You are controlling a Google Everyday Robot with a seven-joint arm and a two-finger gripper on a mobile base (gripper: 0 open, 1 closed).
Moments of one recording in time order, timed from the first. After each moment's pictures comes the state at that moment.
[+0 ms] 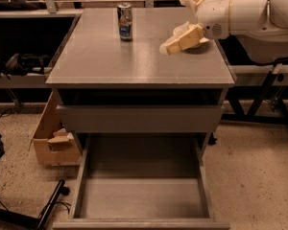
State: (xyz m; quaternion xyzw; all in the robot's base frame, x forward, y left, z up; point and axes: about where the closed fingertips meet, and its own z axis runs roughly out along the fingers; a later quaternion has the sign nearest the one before) arm 0.659 -0.073 1.005 -0.52 0.60 0.23 0.56
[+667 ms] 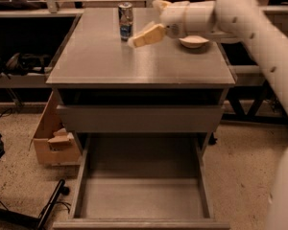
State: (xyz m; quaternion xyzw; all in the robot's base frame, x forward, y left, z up) arm 0.742 -0.008 0.973 -0.48 0.62 0.26 0.57
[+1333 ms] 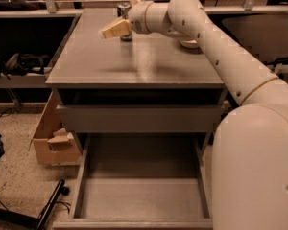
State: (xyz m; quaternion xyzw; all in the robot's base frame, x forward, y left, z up) arm 0.830 0.079 0.958 -0.43 0.63 0.24 0.60
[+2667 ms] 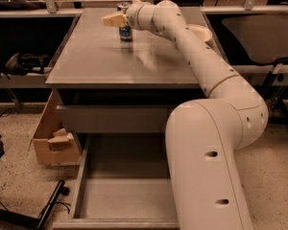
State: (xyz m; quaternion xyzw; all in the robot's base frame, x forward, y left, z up) arm 0.941 0.078 0.936 -0.32 0.67 0.20 0.63
